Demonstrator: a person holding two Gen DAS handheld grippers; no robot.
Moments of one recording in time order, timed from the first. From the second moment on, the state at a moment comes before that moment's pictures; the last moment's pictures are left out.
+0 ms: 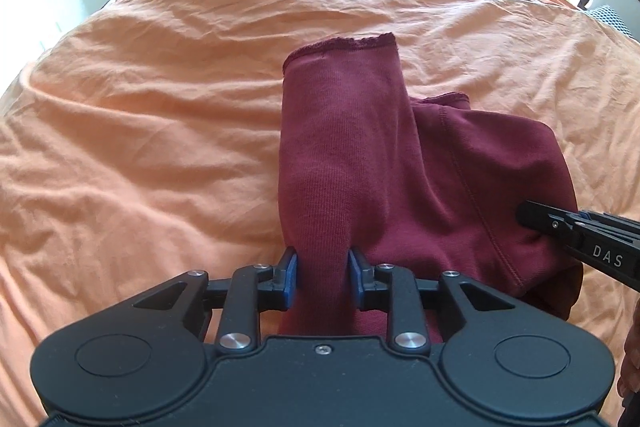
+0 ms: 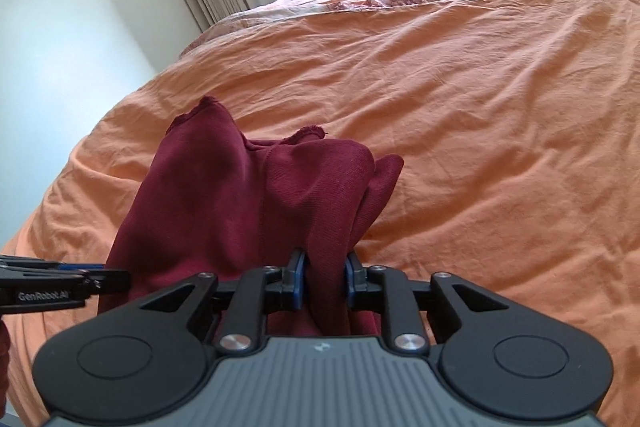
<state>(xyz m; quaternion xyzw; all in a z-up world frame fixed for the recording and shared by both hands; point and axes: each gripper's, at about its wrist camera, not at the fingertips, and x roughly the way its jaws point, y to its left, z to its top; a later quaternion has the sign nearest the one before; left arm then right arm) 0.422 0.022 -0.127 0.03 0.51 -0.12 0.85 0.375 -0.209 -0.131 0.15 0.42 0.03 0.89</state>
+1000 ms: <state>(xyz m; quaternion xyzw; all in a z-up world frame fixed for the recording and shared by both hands) 0.333 0.035 -0.059 -0.02 0.44 0.00 0.90 0.285 -0.225 -0.051 0.11 0.33 0.06 0.94</state>
